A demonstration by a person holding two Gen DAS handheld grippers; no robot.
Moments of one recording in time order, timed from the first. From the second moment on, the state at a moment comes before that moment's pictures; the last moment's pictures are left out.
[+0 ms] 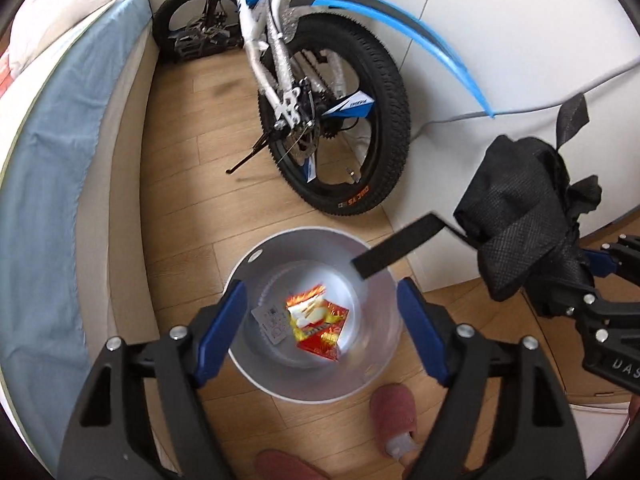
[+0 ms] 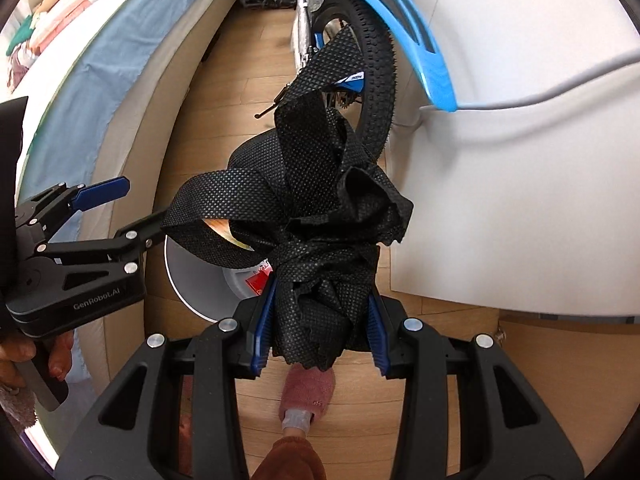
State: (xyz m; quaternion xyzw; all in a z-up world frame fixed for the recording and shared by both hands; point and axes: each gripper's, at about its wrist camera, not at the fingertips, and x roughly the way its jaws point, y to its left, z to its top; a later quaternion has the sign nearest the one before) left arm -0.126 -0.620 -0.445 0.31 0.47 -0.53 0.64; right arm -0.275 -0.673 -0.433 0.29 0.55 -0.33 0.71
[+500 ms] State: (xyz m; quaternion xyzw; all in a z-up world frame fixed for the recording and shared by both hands) left arm -0.098 -0.583 -0.448 0.32 0.48 -0.49 0.65; right arm -0.228 -0.655 -0.449 0.28 0.55 -0.28 0.73
